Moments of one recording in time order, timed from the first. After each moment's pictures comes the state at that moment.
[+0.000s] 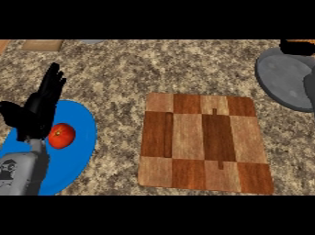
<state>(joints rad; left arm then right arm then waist) -0.26 0.19 0.10 -1.44 0.01 0.05 0.06 -0.90 -0.44 -0.31 -0.68 1.10 -0.48 0.56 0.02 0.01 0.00</state>
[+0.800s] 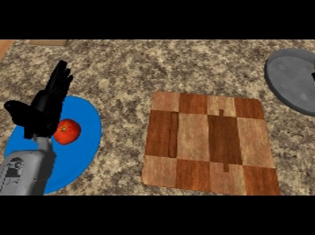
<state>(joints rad) -0.27 0.17 0.07 -1.45 0.00 0.05 0.06 -0.86 -0.61 -0.56 -0.29 0.88 -0.59 0.19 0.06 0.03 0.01</state>
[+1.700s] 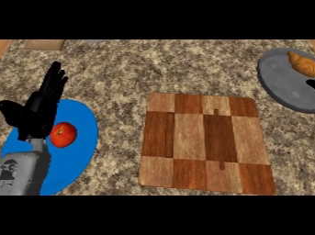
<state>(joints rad) -0.26 0.18 0.09 -1.46 0.00 0.06 0.08 -0.77 -0.56 -0.85 -0.32 0.52 -0.51 -0.31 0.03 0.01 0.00</state>
